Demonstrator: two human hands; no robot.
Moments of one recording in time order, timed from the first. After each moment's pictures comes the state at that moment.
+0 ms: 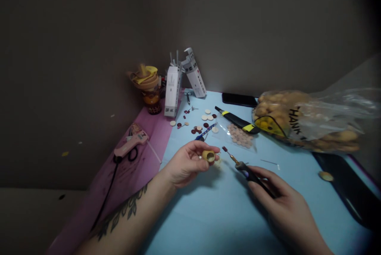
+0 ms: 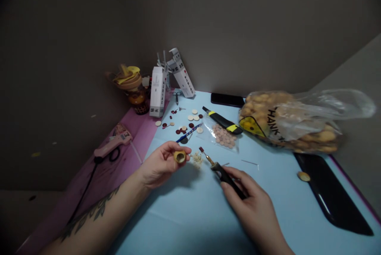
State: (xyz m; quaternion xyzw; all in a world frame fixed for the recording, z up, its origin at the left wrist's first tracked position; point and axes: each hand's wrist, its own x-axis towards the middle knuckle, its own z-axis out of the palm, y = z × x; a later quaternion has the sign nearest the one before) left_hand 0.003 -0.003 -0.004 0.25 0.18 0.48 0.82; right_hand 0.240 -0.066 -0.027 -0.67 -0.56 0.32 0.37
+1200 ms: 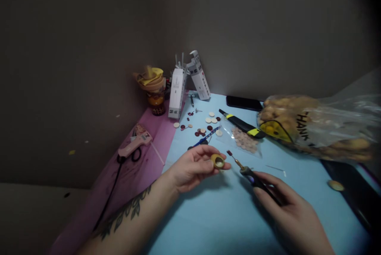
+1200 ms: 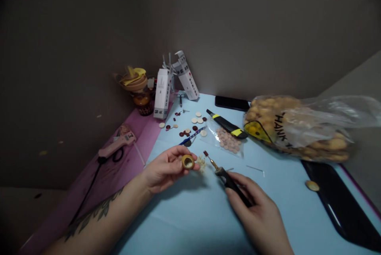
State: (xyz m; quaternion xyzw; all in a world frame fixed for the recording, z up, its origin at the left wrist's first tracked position) left_hand 0.001 -0.004 -0.001 0.22 0.18 0.43 0.86; right_hand 0.244 -0.067 -0.036 -0.67 -0.55 0.33 0.37
